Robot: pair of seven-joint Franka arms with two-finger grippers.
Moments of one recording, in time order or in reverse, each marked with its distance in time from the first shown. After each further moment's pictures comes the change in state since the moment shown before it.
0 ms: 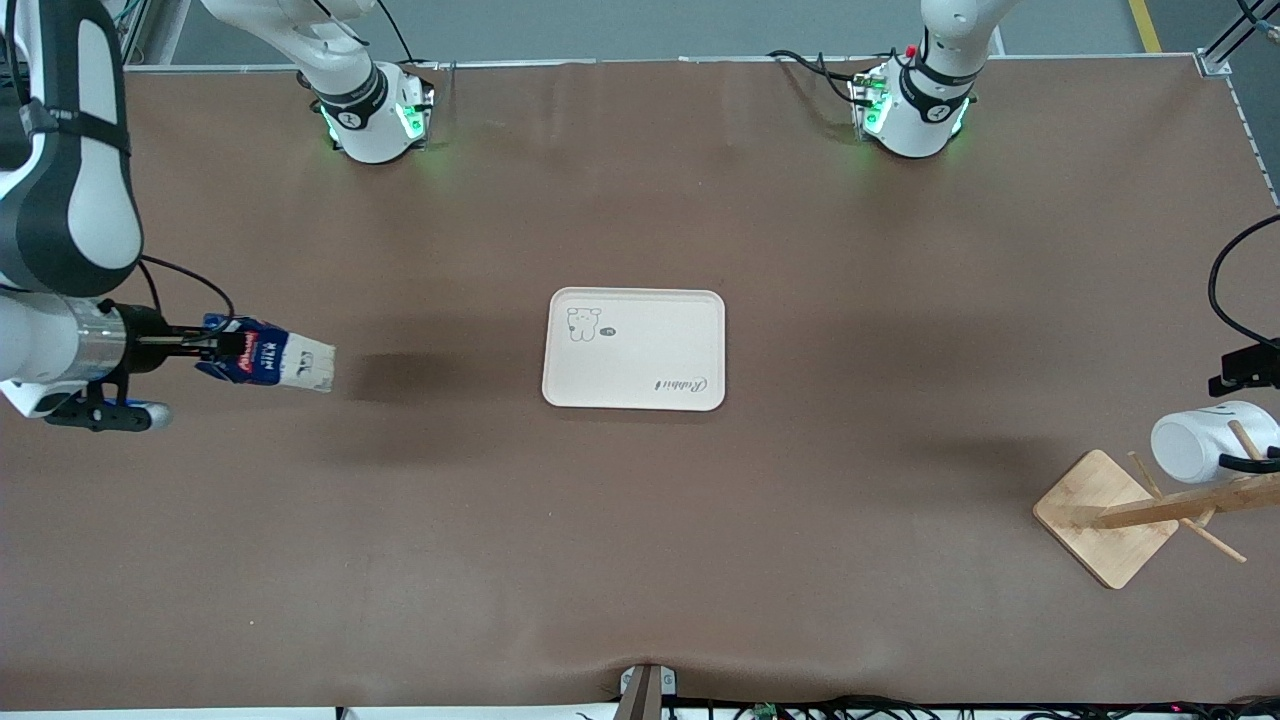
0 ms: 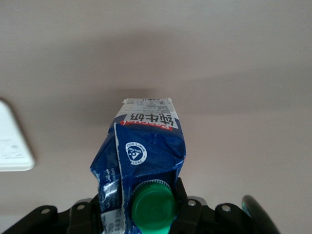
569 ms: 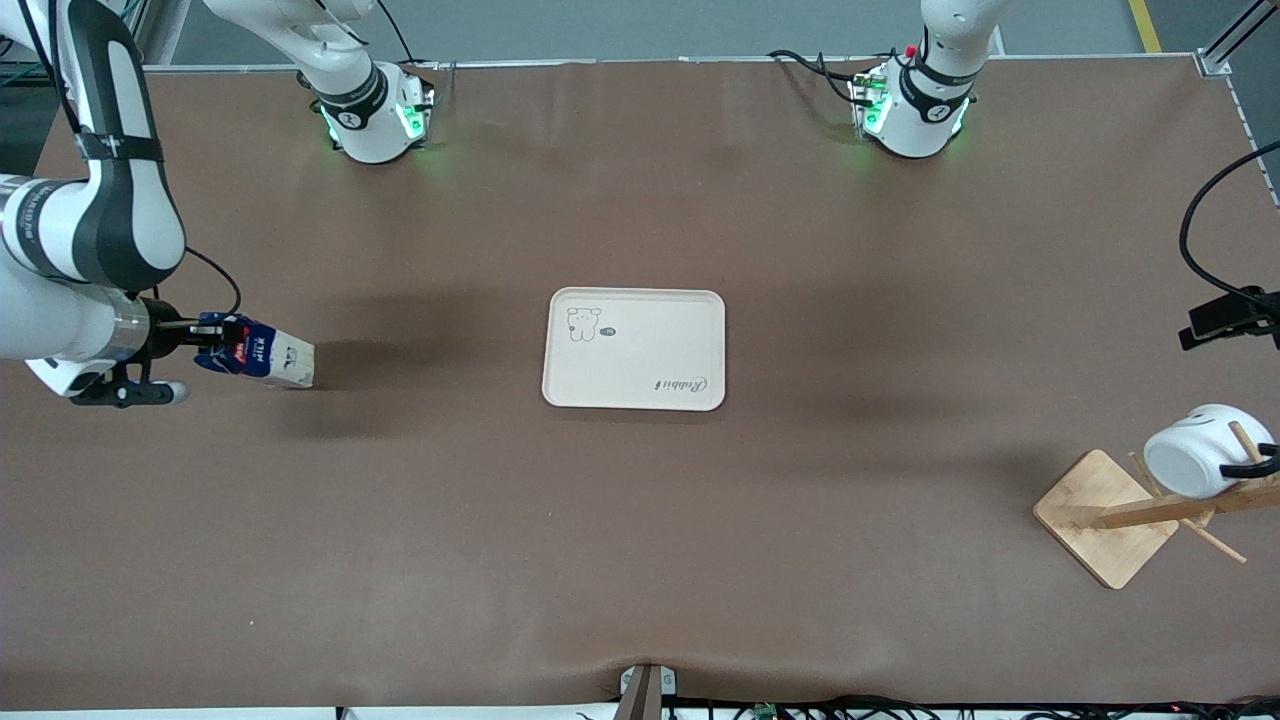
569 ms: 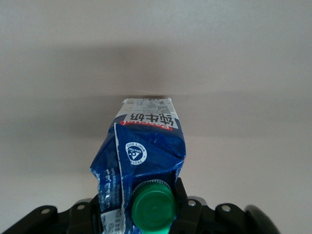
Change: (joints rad) left arm -0.003 -0.117 -0.119 0.002 -0.001 -0.144 -0.342; right arm -0.029 -0.116 0.002 -0.361 -0.102 0.300 -0.114
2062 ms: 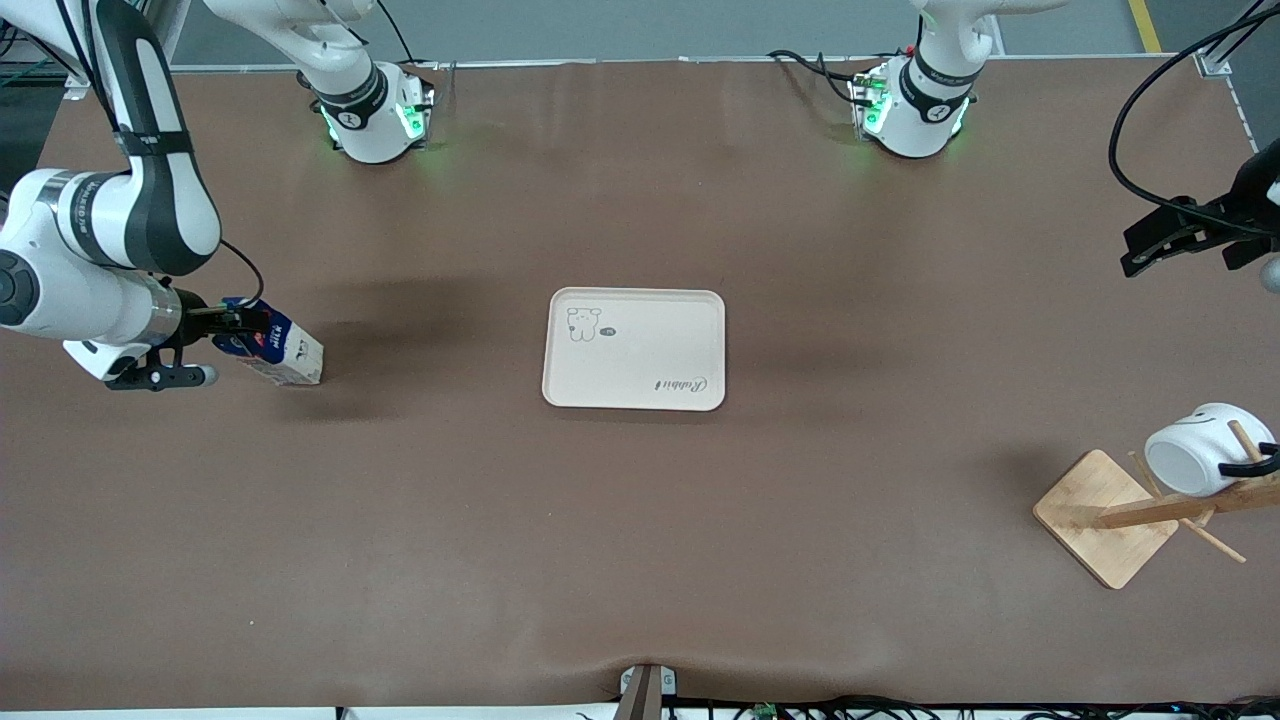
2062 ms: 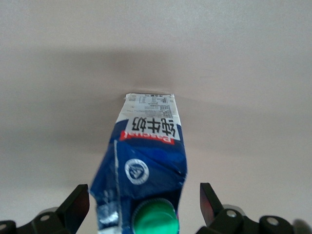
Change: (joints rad) left arm -0.702 -0.205 0.704 -0.036 -0.150 -0.091 -0.053; right arm -0.002 -0.043 0.007 -0.135 -0.029 0.113 -0.005
